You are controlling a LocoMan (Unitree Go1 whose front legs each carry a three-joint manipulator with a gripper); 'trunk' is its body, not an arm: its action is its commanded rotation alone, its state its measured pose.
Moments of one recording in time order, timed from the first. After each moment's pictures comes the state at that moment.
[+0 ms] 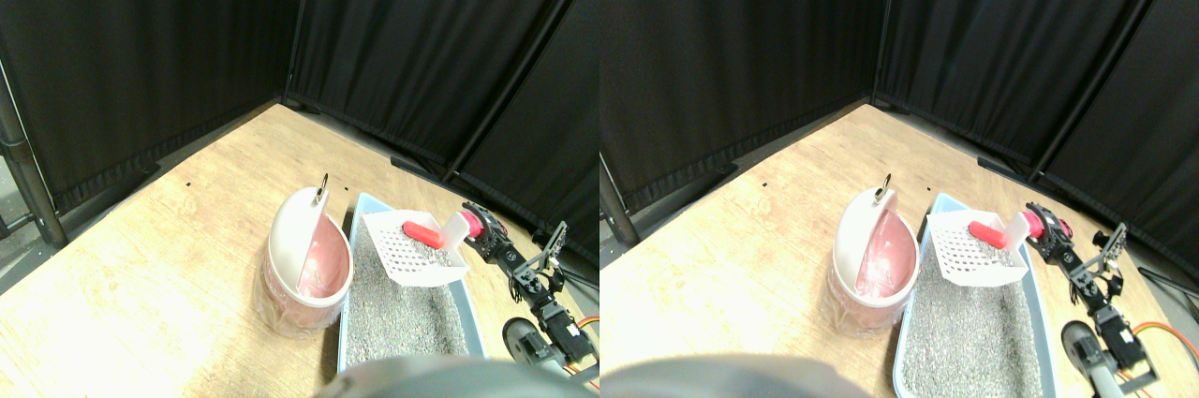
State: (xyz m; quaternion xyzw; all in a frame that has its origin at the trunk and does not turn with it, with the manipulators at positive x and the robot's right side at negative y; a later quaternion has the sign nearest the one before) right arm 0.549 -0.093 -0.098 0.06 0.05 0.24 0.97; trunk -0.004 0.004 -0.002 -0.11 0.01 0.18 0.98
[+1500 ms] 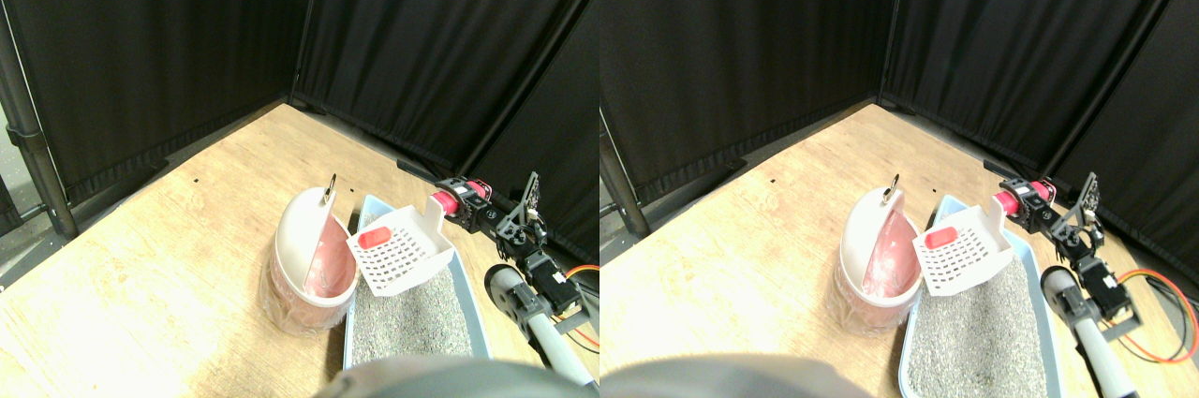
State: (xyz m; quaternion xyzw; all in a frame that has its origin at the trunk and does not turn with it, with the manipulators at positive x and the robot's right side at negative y) right arm 0.556 -0.038 -0.083 -0.16 0.08 0.30 0.94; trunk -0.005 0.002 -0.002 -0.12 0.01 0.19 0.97
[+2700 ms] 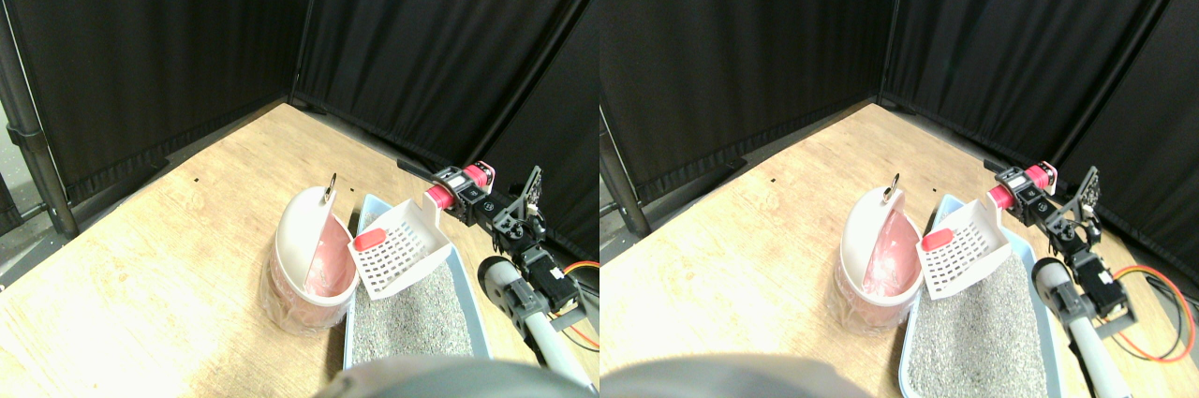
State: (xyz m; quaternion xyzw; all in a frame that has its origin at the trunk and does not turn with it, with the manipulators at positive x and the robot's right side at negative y) right arm 0.549 -0.023 -0.076 -0.24 0.03 0.28 0.93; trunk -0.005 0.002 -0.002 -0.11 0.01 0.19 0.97
